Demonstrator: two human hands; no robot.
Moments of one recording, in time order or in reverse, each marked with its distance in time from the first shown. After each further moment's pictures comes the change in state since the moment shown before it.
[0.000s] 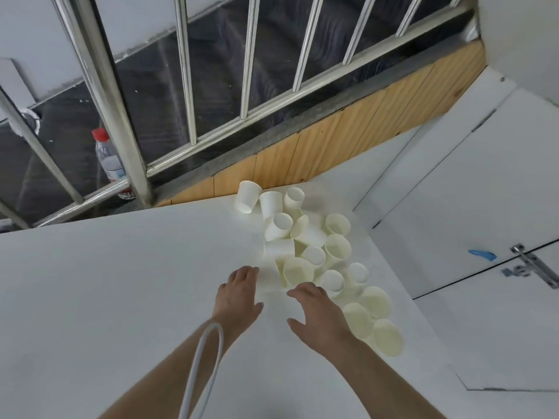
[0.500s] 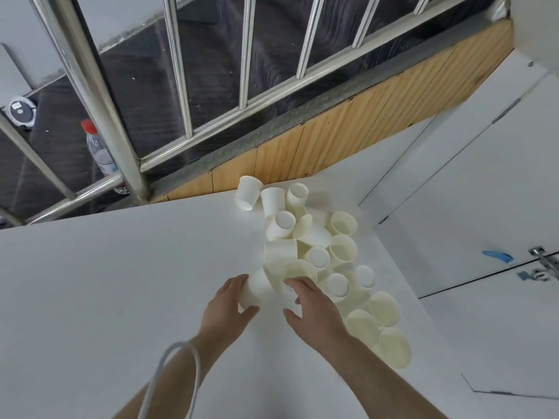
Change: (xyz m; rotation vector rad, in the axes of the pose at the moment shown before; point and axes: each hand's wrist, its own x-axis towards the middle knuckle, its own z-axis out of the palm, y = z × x) left_hand 0.001 -0.025 0.023 -0.363 0.079 -0.117; right_hand 0.029 0.007 0.009 0.190 0.073 -0.015
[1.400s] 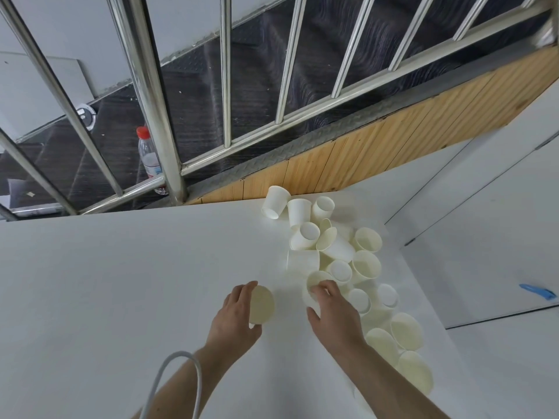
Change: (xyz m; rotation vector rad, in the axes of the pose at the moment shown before) left_hand -0.028 -0.008 -0.013 0.111 0.069 0.015; right_hand 0.011 0.002 0.001 -0.181 0.092 0.011
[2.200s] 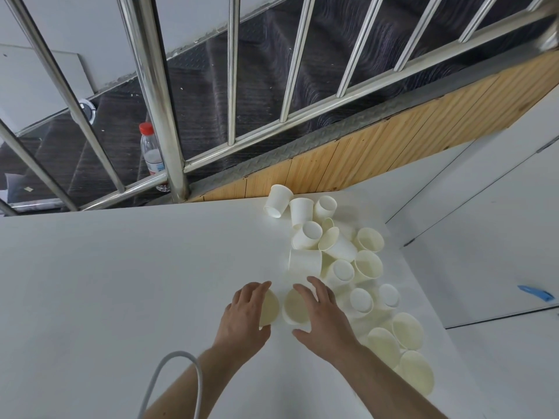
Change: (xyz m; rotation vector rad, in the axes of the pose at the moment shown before) left_hand -0.003 0.009 0.002 0.070 0.000 0.094; right_hand -0.002 -0.009 0.014 -0.035 -0.156 -0.141
